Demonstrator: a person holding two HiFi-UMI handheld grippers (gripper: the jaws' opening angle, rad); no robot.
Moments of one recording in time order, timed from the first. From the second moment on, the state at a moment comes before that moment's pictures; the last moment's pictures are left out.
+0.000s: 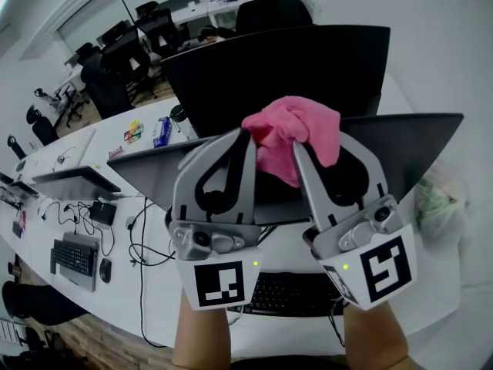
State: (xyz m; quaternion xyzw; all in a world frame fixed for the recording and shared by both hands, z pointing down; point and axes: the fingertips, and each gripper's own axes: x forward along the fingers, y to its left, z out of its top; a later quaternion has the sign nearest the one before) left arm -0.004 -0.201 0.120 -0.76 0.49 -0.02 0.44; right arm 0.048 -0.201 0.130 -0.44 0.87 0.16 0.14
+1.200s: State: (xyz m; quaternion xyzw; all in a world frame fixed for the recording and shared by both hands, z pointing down) left arm 0.136 -0.205 0.126 -0.77 0.47 -0.04 0.42; right arm 0.186 -0.204 0.134 -0.46 0.86 0.17 0.12
